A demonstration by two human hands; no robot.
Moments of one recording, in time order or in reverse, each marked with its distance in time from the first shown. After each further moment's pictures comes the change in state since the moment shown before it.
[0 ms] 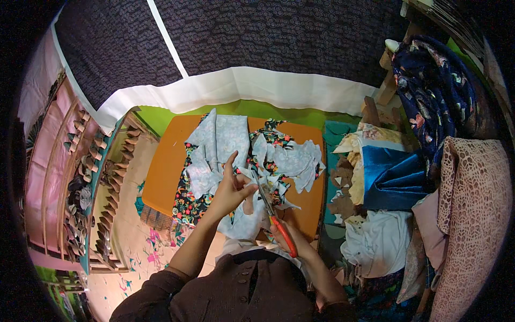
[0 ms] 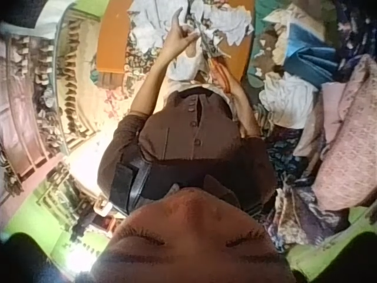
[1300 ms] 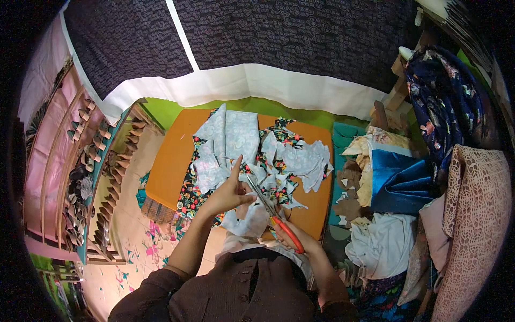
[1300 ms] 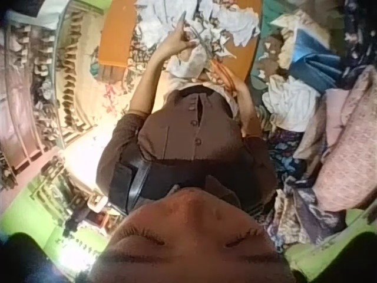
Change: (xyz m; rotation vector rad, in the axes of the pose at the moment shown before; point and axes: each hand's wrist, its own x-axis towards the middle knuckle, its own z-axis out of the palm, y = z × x) left_hand -0.015 -0.006 -0.036 0.150 -0.228 -0.146; right_hand 0.010 0.001 -0.002 -0.001 -0.125 0.136
